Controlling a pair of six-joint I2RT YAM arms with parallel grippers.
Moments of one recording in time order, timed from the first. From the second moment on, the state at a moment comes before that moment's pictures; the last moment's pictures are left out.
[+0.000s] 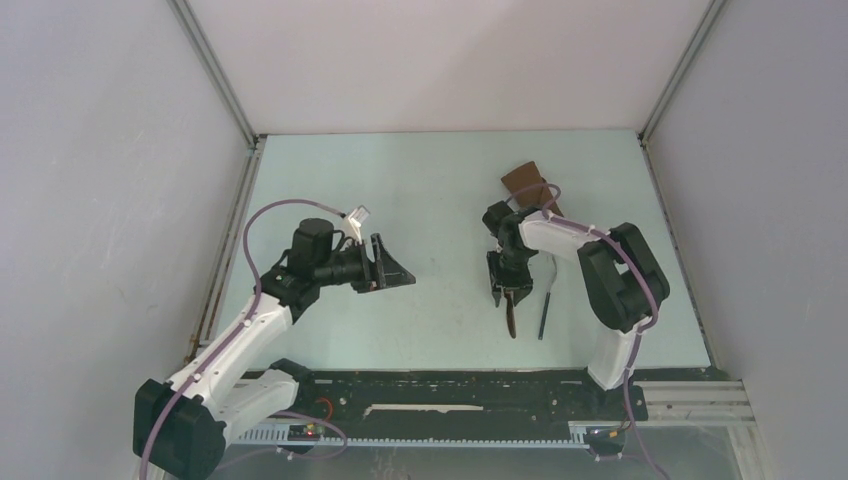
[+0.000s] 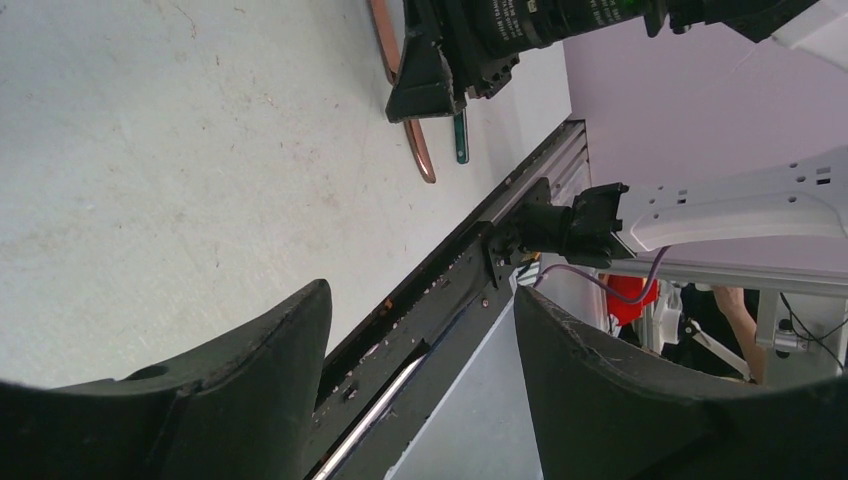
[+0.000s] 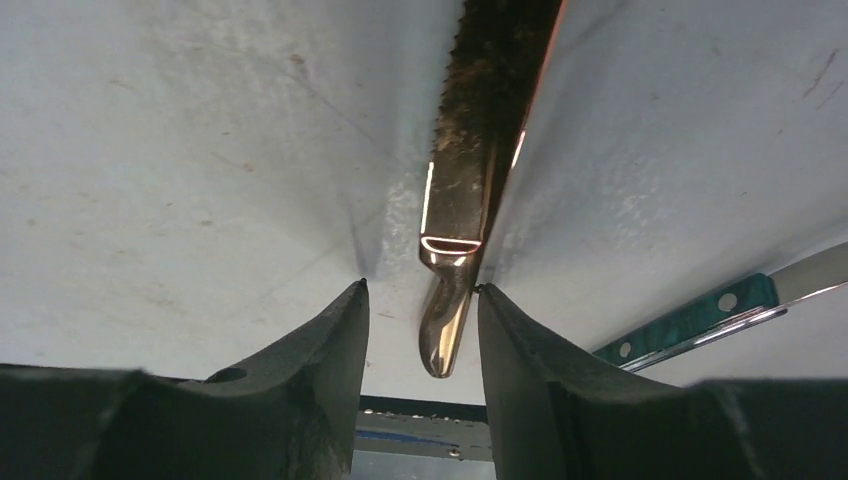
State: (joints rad) left arm -0.39 0.96 0.66 -0.29 0.67 -0.69; right arm 0.52 1.84 1.17 -0.89 -0.10 0.46
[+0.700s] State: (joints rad) left arm -0.39 1.30 0.54 0.01 0.63 -1.02; right arm 0.61 1.73 1.05 -0.74 -0.03 0.46
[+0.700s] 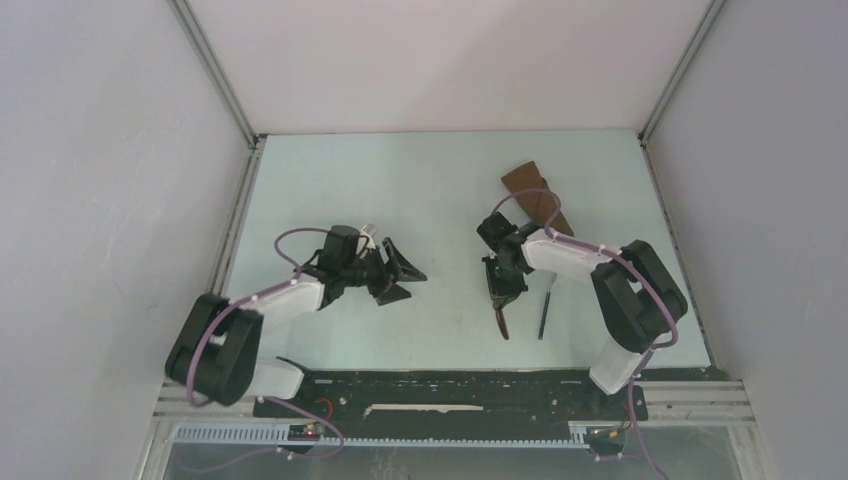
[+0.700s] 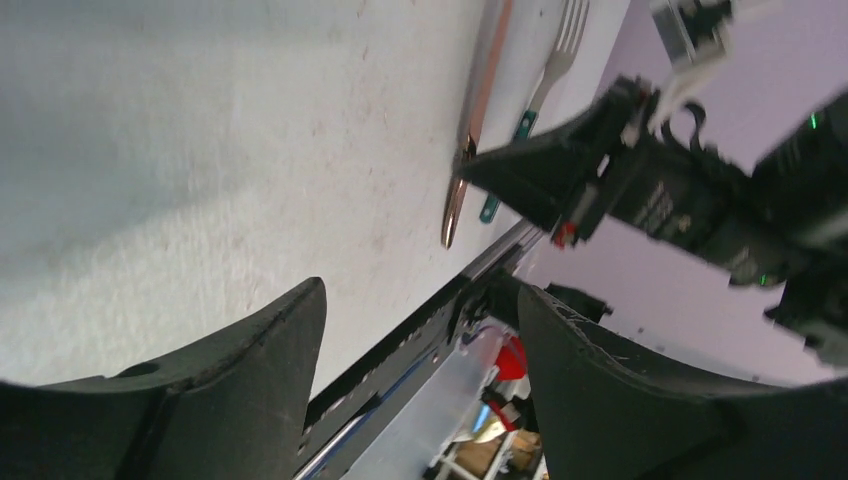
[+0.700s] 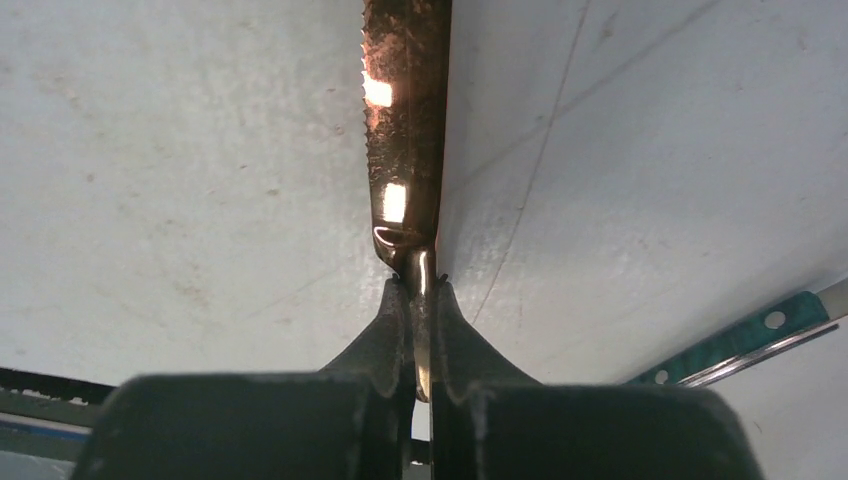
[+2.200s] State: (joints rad) left arm -0.67 1.91 0.84 0.54 0.44 -1.20; right arm 0.68 1.47 0.88 -0.49 -0.13 0.41
